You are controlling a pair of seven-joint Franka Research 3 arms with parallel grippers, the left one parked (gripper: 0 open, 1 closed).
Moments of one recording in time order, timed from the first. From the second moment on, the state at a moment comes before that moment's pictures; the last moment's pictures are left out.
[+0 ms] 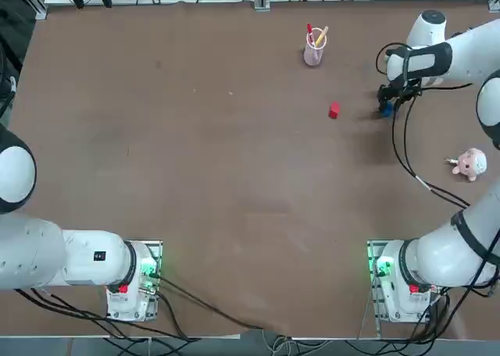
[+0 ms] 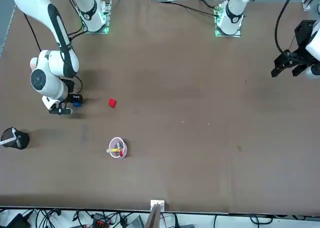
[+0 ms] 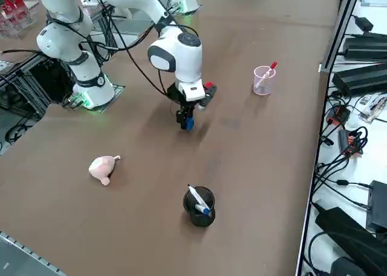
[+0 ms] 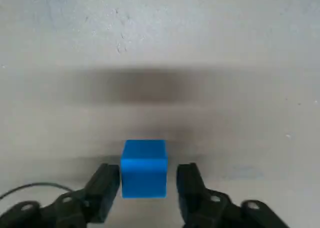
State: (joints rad) arm 0.10 0.36 -0.15 -2.23 -0.04 2.45 0.00
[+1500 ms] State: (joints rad) arm 0.25 0.36 0.10 -2.03 -0.03 2.28 0.45
